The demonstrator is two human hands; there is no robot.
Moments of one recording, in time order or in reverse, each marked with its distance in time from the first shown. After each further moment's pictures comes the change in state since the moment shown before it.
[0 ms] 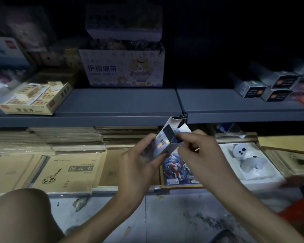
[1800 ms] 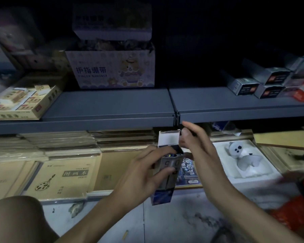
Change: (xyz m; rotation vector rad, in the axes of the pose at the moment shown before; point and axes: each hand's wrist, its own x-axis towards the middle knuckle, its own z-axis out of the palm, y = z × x) left_hand 0.004 -0.016 0.005 0.042 -0.421 0.231; right_hand -0.003 0.031 -0.006 0.387 0.090 0.119
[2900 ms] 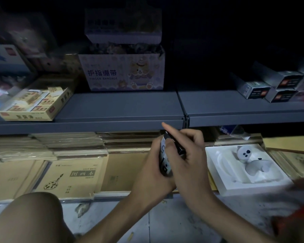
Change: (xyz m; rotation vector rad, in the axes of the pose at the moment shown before) left_hand 0.009 0.022 0.008 -0.379 0.115 -0.189; right_hand -0.005 -0.003 0.058 -0.125 0.130 -0.271
